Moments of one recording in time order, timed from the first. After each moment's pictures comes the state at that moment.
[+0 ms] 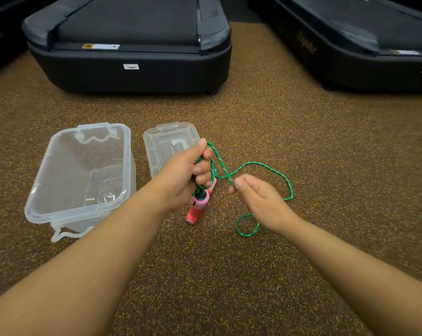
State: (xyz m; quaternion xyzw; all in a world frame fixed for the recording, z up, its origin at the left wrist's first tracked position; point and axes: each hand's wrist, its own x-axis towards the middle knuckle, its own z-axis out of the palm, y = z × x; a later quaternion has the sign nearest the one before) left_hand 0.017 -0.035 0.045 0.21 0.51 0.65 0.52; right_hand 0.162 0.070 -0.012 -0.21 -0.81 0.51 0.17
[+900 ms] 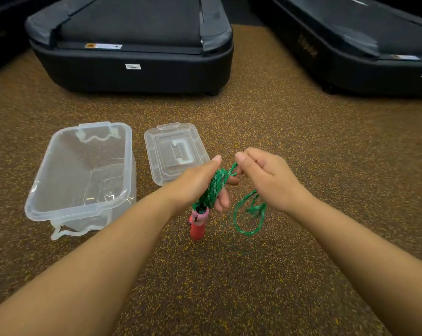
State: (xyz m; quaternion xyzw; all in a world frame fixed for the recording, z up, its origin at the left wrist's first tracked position) left_hand 0.027 -0.041 0.037 0.34 0.64 0.45 0.53; right_hand 0.152 0.075 0.047 -0.20 -0.87 0.39 0.21
